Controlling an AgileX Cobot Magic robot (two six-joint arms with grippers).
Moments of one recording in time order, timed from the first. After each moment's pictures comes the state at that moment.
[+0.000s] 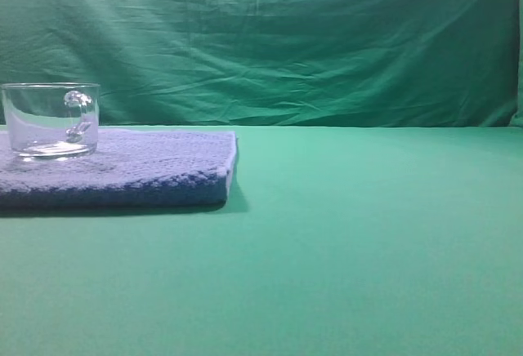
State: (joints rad) left arm -0.04 -0.02 -0.05 -0.37 0.41 -0.05; right arm 0.50 0.57 -0.67 -0.26 0.60 0.28
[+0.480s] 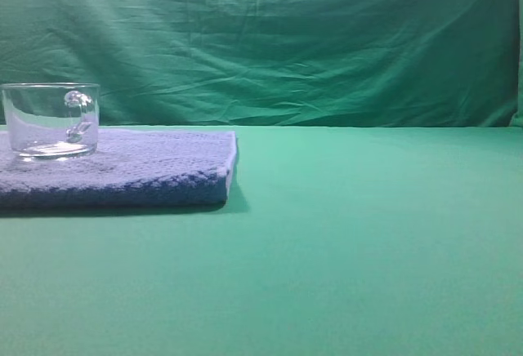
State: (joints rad) left arm -0.04 -0.02 -0.05 -0.37 0.41 -0.05; right arm 0.16 0.20 -0.27 -0.23 0.43 0.28
